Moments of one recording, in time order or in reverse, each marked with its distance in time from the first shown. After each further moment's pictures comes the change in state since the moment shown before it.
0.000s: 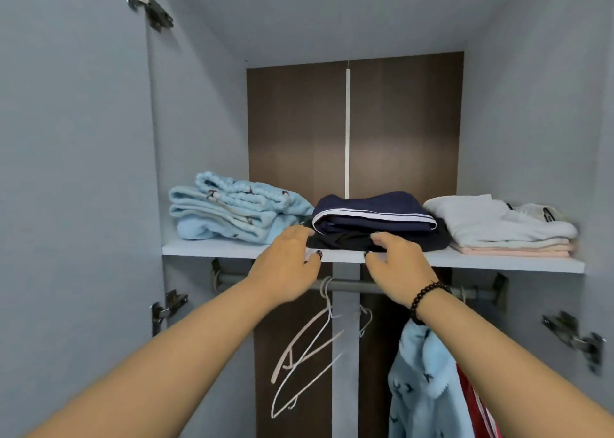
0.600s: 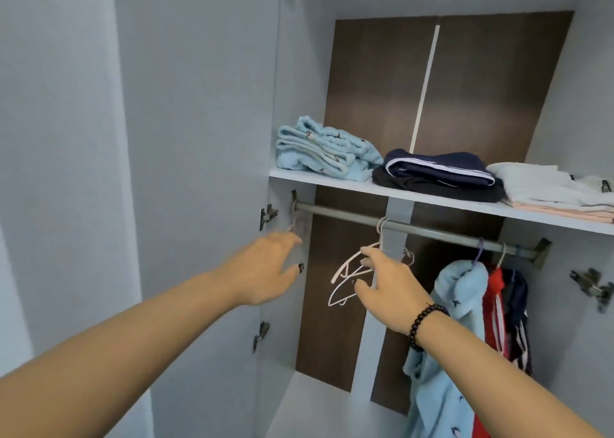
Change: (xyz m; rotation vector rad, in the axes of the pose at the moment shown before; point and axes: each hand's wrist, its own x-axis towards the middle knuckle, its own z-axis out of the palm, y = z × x) left_hand -0.242 -0.023 -0.113 0.214 -0.248 -0.170; right_hand -0.195 -0.109 0.031 -0.014 -0.357 -0.142
